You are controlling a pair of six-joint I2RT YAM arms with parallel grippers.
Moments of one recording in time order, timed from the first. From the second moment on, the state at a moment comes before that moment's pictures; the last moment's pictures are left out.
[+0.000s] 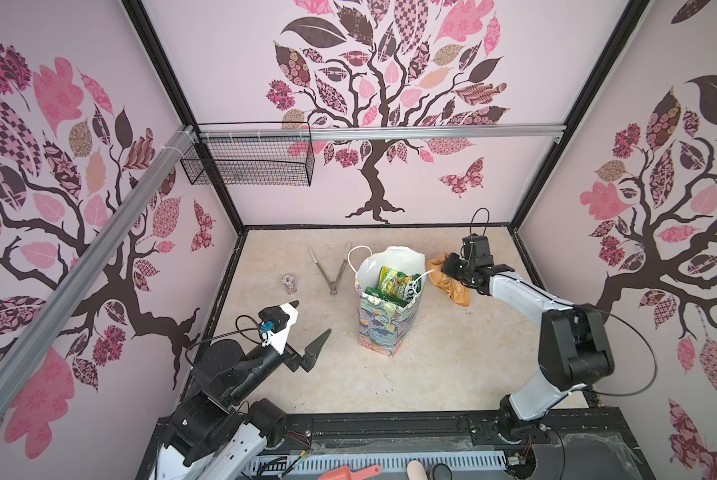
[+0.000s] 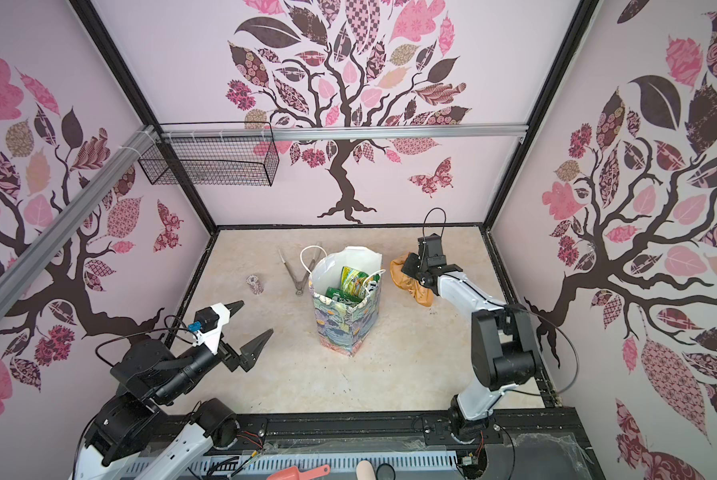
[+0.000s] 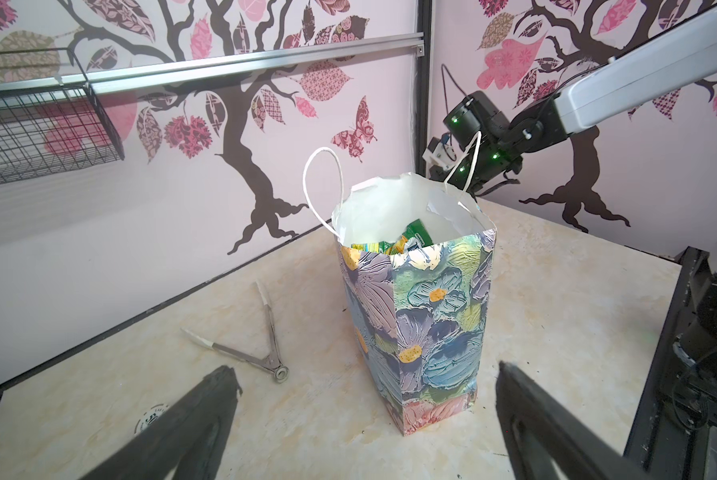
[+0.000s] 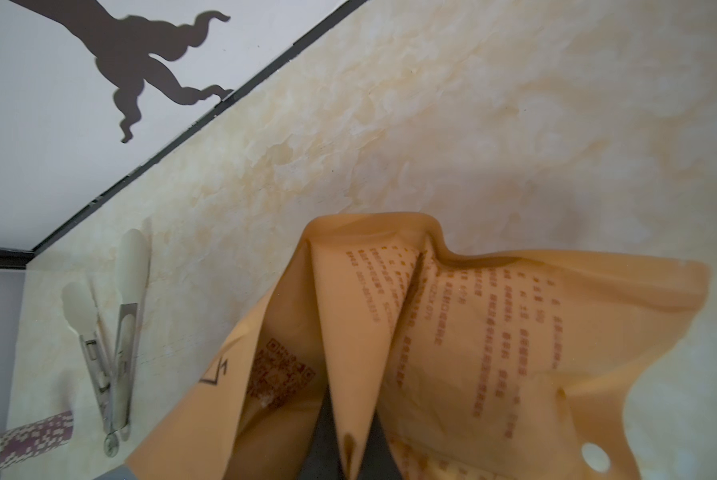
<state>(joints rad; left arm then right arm) -0.55 0.32 0.76 -0.55 0.14 0.13 0.18 1.70 1.13 -0.19 -0.05 0.63</state>
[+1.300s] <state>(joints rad) -0.55 0.40 0.74 -0.56 0.13 0.14 0.20 1.33 1.33 -0.26 -0.39 0.60</state>
